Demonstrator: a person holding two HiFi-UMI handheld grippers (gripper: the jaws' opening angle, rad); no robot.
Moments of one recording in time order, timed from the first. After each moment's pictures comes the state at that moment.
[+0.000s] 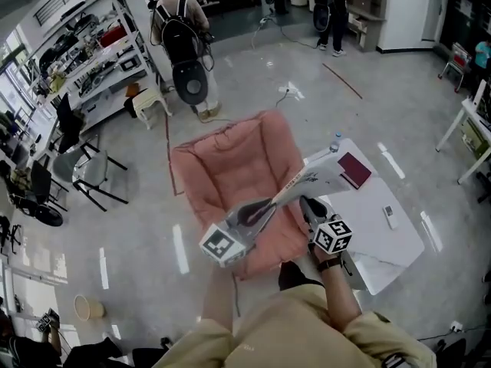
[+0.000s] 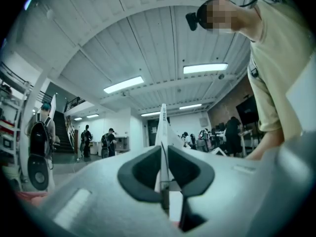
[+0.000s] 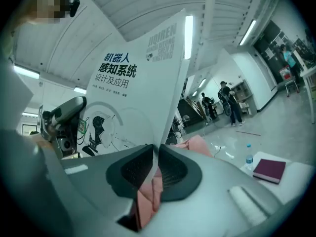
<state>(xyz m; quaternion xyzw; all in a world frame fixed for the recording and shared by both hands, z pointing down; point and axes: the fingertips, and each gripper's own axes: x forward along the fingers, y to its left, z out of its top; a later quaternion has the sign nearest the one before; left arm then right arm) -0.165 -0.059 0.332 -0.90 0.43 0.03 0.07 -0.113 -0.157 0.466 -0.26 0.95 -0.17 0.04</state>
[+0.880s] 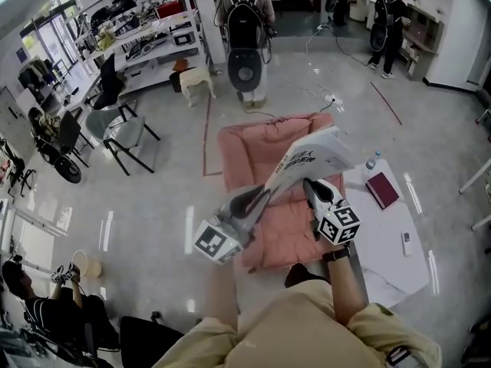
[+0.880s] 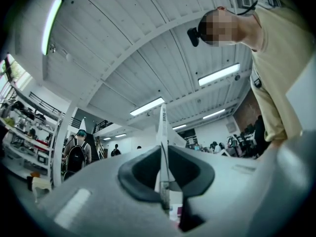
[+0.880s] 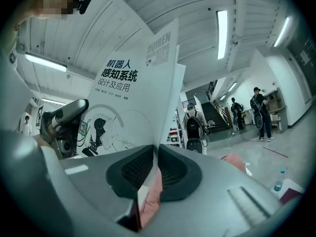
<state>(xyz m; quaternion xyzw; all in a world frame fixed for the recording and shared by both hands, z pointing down) -0.281 0.051 0.270 -0.81 0.57 0.09 0.15 -0.243 -0.080 0.373 -0.14 0.99 -0.08 0.04</state>
